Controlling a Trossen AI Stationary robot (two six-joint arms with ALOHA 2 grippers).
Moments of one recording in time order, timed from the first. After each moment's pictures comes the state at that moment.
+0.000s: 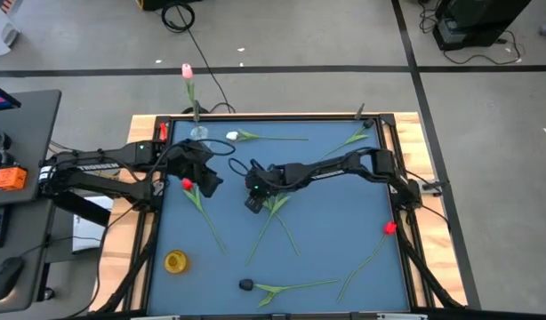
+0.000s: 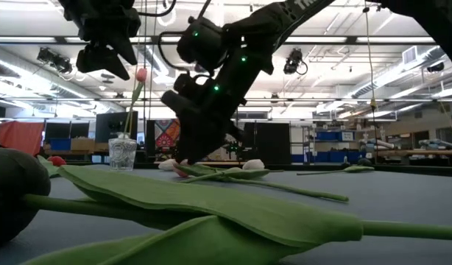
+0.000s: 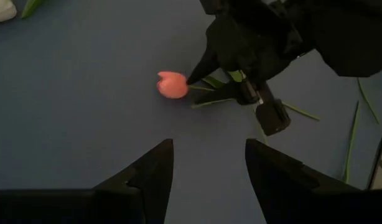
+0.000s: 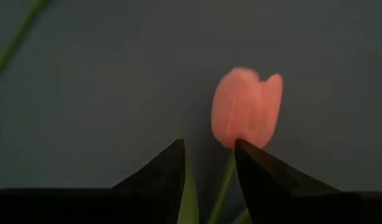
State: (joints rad) left arm 0.13 0.96 0.91 -0.80 -0.01 -0.66; right arm -0.04 2.20 1.60 -0.39 0.14 0.50
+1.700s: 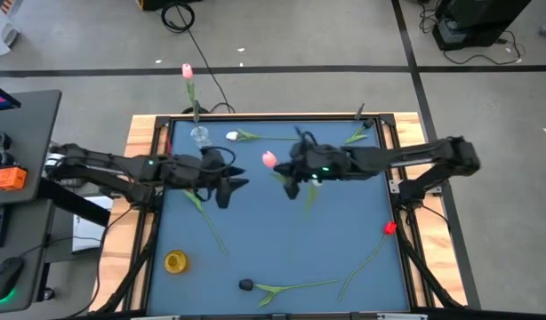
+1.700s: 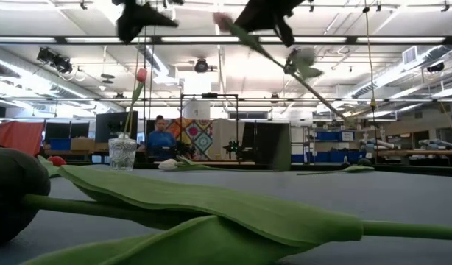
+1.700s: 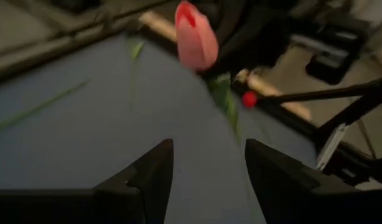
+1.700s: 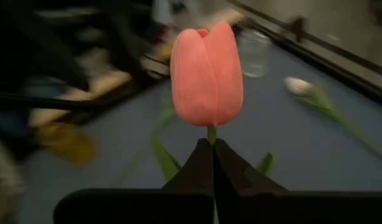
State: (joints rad) left arm -0.14 1.05 0.91 -0.22 -0.32 -0.57; right arm 0.03 1.47 1.23 -0.23 0.24 0.48
